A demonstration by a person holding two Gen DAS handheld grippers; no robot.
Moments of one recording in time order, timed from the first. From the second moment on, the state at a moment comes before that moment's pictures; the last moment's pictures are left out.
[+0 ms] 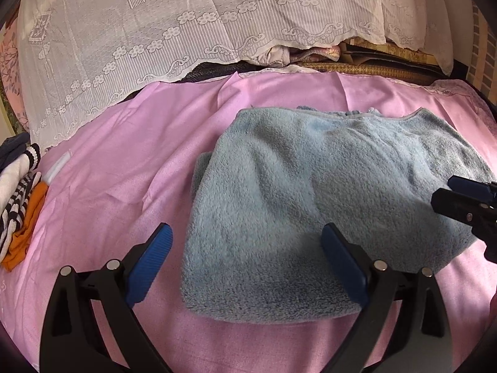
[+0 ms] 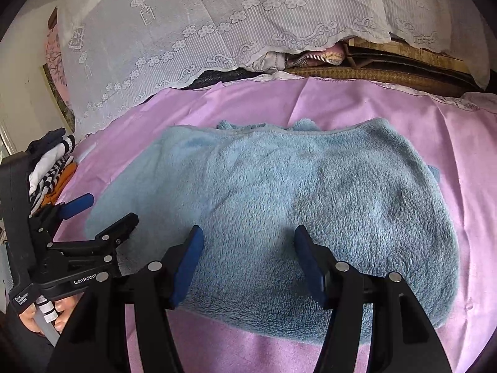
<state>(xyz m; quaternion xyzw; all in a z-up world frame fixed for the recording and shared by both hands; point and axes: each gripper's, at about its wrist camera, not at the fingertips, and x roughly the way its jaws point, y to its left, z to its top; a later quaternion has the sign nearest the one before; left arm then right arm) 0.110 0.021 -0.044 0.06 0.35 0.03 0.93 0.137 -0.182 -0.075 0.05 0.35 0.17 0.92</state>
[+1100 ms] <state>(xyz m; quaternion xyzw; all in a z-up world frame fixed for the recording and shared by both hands) 0.103 0.082 -0.079 -0.24 0.42 -0.13 0.86 0.116 -0.173 -0.046 0.07 0.32 0.21 0.92</state>
